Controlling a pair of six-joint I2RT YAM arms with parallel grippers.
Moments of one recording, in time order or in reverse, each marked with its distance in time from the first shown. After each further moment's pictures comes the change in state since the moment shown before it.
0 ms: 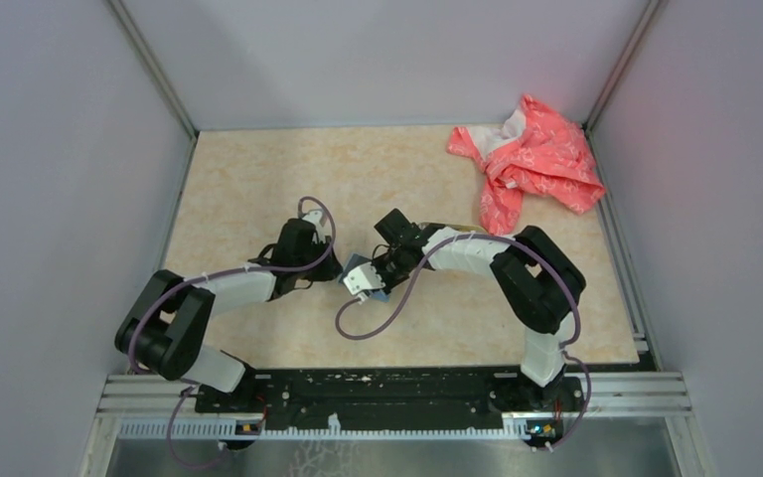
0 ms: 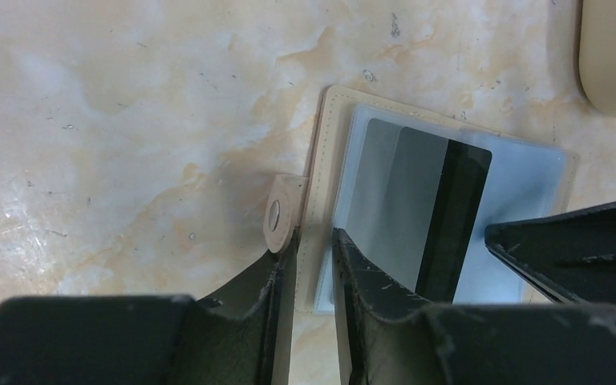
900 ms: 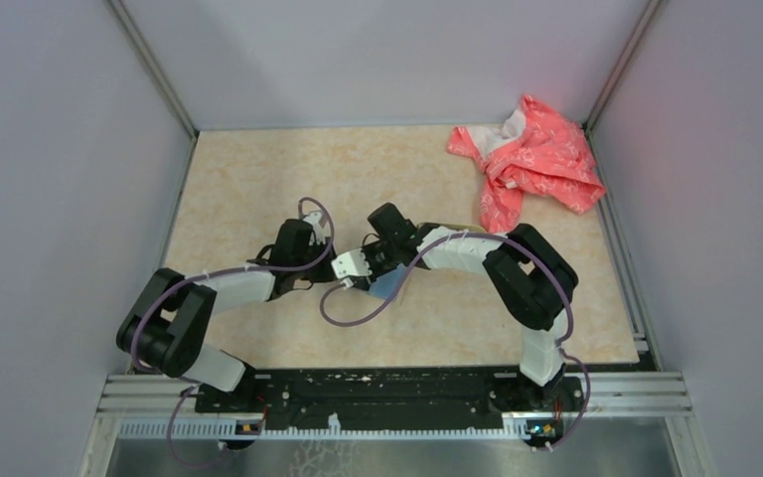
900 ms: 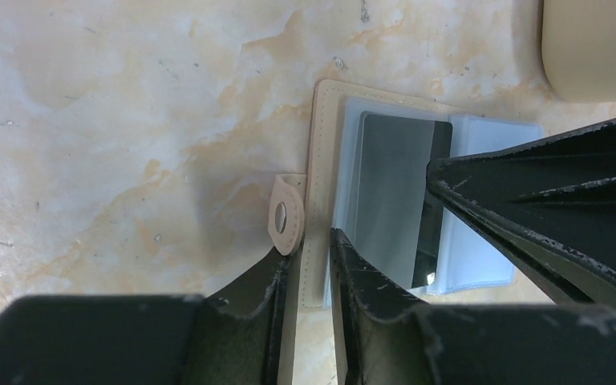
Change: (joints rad) left arm 0.017 0.021 -0.005 0.033 0.108 -0.017; right arm 0.012 0.050 0.038 0.212 0.075 0.138
